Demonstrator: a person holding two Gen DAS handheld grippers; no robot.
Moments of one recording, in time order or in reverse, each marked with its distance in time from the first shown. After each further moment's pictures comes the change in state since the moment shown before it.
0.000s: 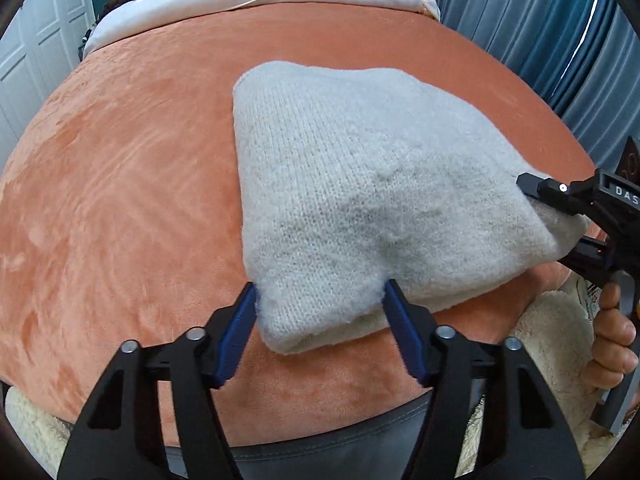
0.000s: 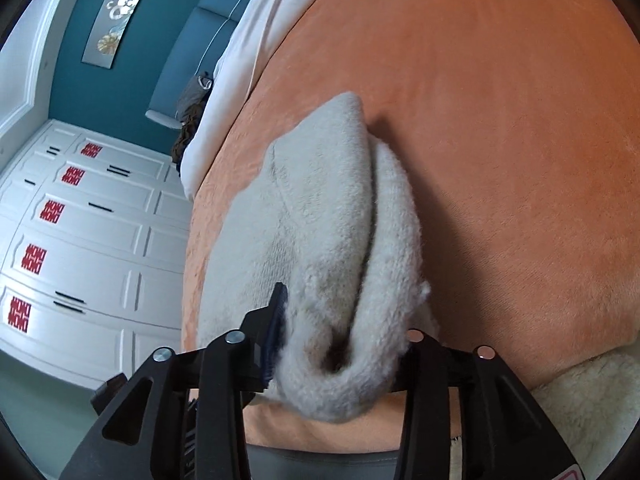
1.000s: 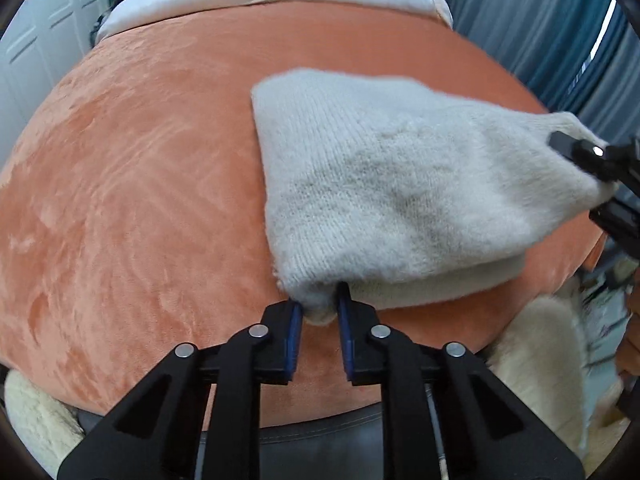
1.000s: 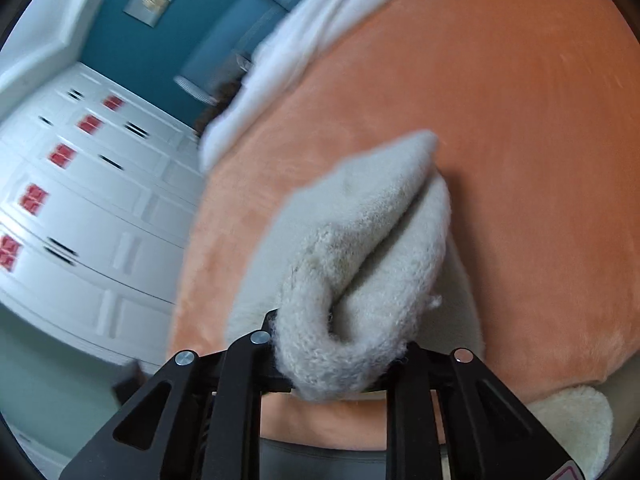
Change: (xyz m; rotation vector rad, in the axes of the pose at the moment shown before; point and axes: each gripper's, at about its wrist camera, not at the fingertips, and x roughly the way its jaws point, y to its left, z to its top) left arm -0.021 0.026 -0.001 -0.085 -0.015 -0.023; right arm -0.031 0.090 0.005 -0.199 -0.041 0.040
